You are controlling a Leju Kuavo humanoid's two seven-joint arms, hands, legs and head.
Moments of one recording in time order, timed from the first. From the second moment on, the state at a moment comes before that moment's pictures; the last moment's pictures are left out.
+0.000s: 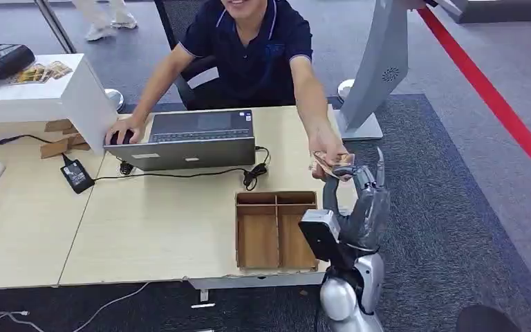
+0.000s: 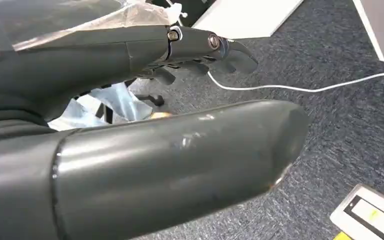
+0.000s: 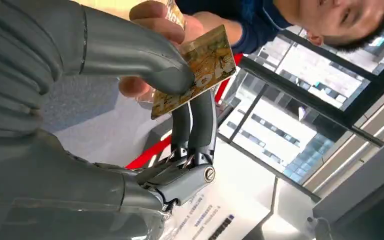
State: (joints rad) left arm -0.07 -0.11 -0.40 -0.24 -0.91 0.70 0.24; right arm -0.10 0.26 0.19 -1.49 0.84 -0.69 -0.30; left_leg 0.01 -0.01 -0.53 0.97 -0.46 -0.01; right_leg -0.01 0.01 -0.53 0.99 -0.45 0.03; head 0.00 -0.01
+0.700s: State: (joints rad) left arm -0.07 -0.11 -0.41 -0.24 -0.90 0.70 0.26; right arm -0.10 0.26 0.20 -1.43 0.82 -0.70 -0.29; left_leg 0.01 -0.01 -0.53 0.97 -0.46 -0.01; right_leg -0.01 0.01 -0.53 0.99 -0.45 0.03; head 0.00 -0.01
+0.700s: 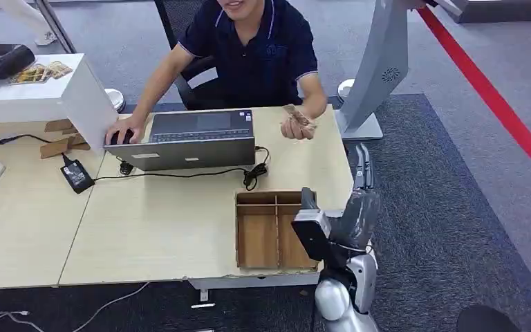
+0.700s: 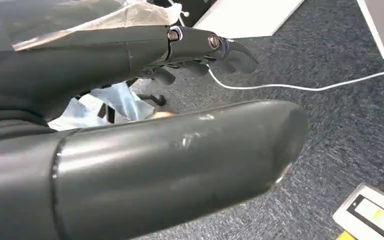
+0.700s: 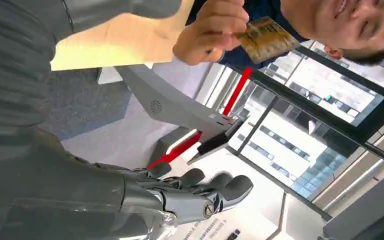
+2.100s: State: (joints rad) left arm -0.07 -0.11 -0.31 -0.24 -0.95 0.70 0.26; right arm 0.00 0.20 0.12 -1.27 0.53 -0.70 -0.21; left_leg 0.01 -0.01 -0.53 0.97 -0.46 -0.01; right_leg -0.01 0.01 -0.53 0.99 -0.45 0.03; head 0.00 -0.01
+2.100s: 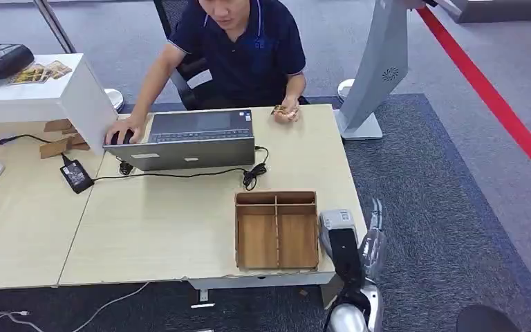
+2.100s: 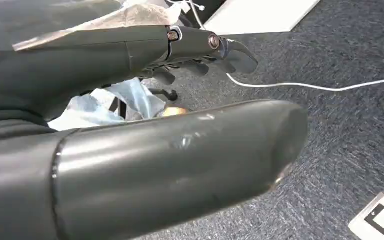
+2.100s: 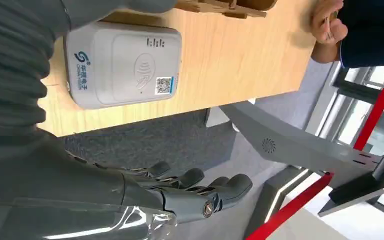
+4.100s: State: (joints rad) left arm -0.07 -0.11 -0.28 -0.24 -0.96 0.70 0.26; right arm 0.00 0.21 0.12 -1.22 0.55 -0.70 -0.20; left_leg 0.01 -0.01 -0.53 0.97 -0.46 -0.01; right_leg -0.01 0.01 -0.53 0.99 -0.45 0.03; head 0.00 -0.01
